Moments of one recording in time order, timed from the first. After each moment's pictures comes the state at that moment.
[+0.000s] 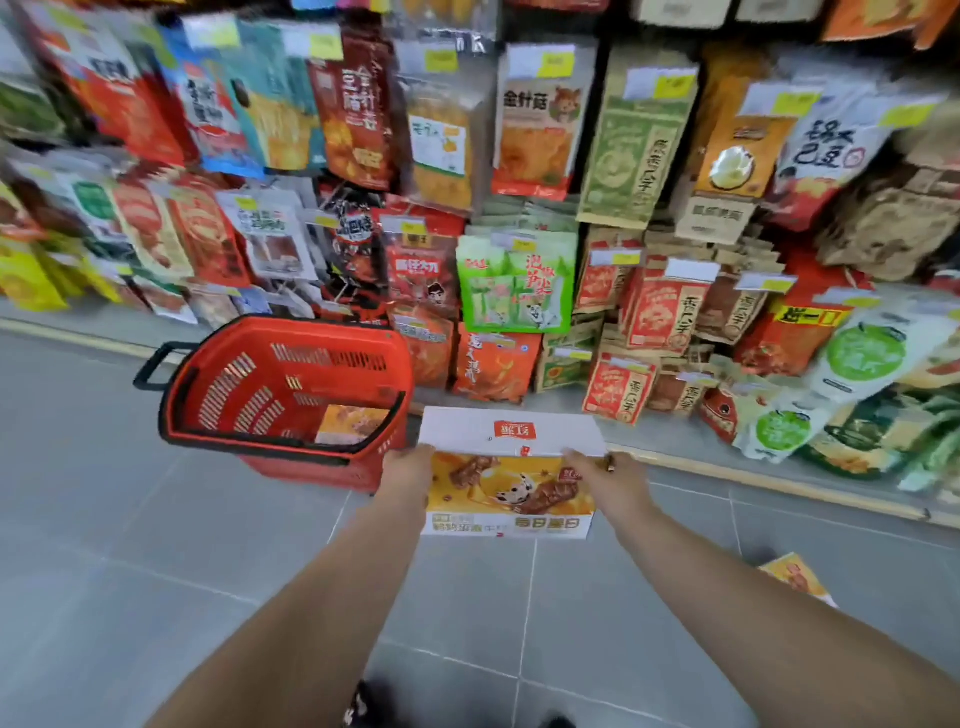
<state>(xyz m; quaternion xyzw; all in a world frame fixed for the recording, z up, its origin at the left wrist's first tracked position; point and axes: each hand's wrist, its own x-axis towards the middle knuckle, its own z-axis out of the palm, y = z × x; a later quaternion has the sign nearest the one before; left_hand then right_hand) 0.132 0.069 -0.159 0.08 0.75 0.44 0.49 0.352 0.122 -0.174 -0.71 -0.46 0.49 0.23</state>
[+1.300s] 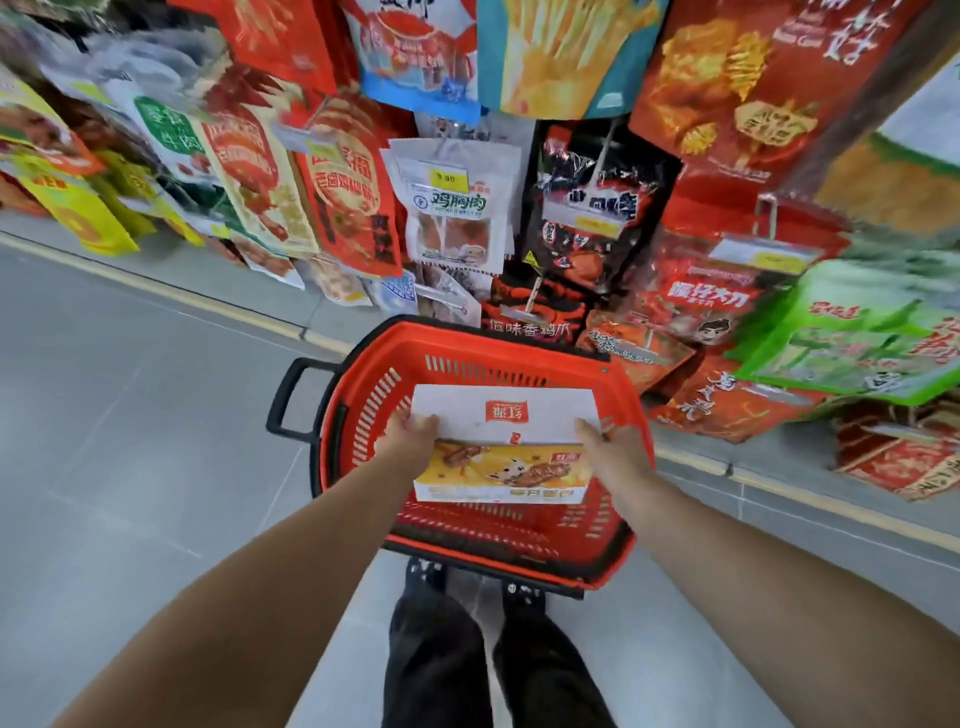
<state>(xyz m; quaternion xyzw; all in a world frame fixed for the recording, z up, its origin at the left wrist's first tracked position) -0.430 0.264 -0.341 0.11 0.84 0.28 0.45 -0.199 0.347 -0.311 -0.70 -0.44 0.54 0.13</state>
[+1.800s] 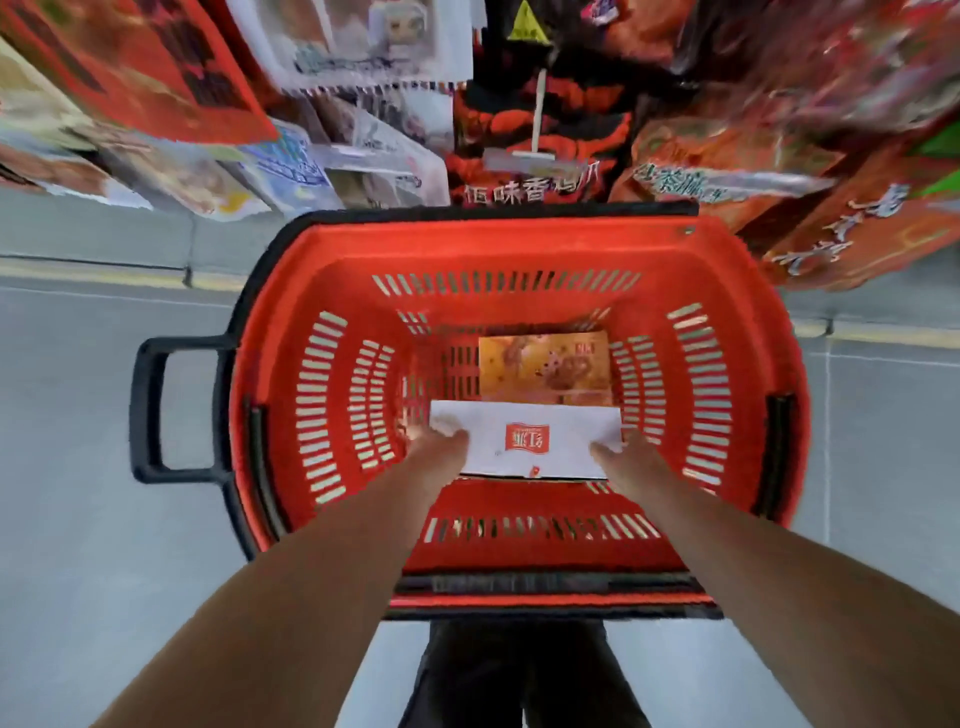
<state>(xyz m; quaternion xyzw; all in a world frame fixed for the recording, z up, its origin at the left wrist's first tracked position) -0.450 0.305 -0.578 0.12 0.83 0.02 0.54 -0.236 0.331 -0.552 -0.76 -0.40 0.50 -0.14</state>
